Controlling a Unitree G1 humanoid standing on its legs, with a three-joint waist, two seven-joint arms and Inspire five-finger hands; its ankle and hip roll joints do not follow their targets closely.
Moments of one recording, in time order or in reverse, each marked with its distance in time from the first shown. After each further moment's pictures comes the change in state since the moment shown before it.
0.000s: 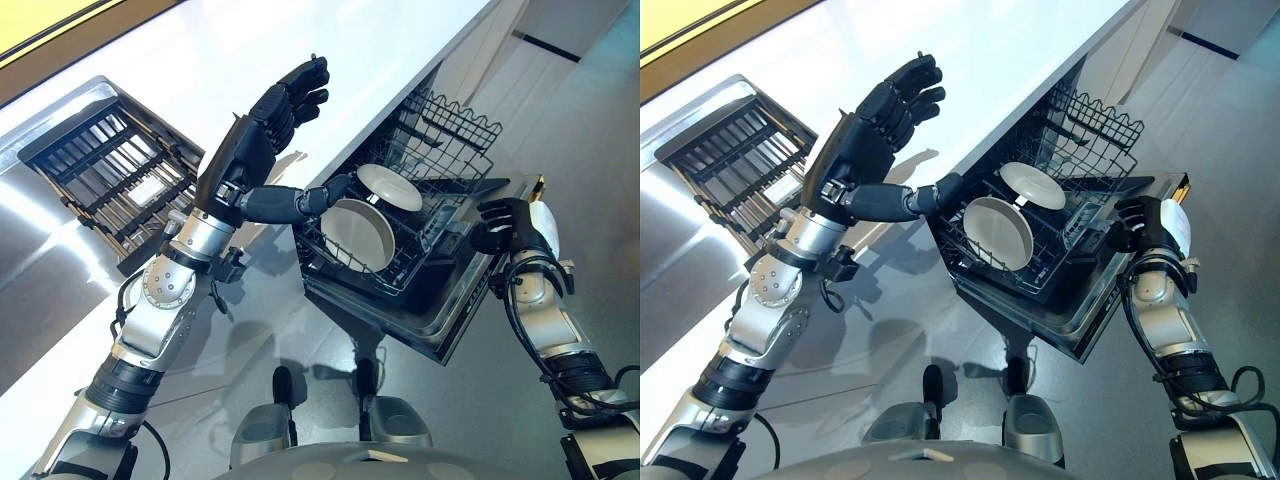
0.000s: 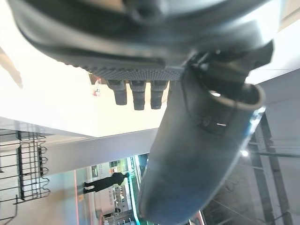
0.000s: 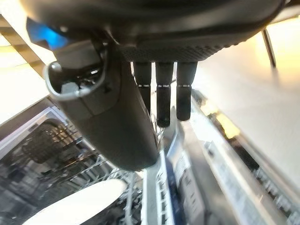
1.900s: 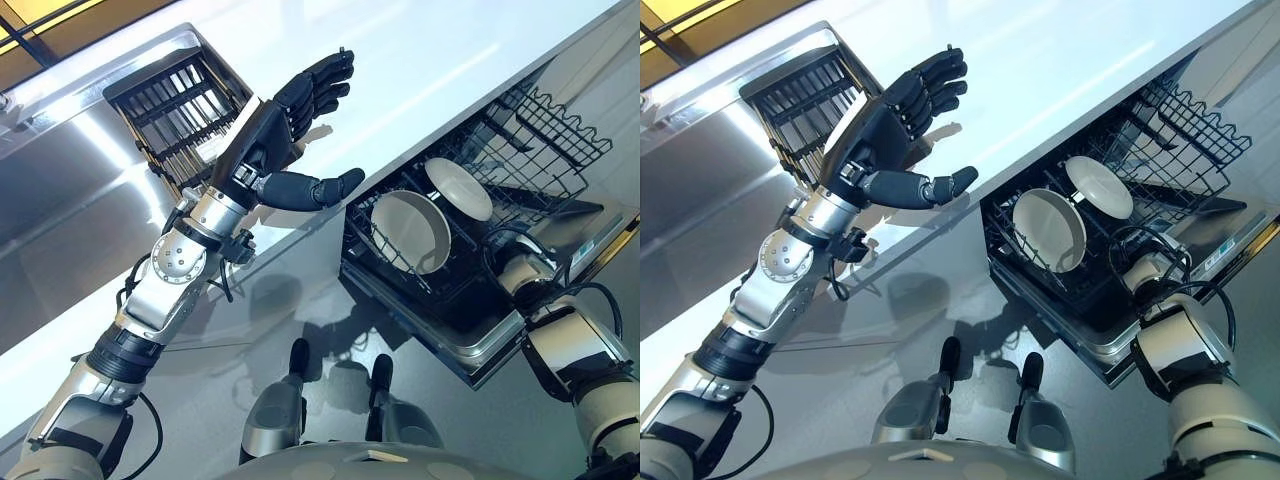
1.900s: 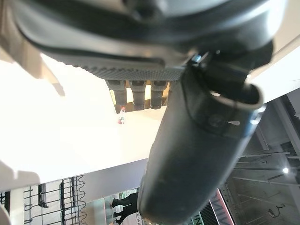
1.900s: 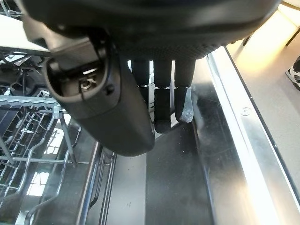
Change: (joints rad) left arm -0.161 0.072 -0.102 0.079 -0.031 0.017 0.015; right arm -0.576 0.050 0.411 0.954 0.023 0.122 0.271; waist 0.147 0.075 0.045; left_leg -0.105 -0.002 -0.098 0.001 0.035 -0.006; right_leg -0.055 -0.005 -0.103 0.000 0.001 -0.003
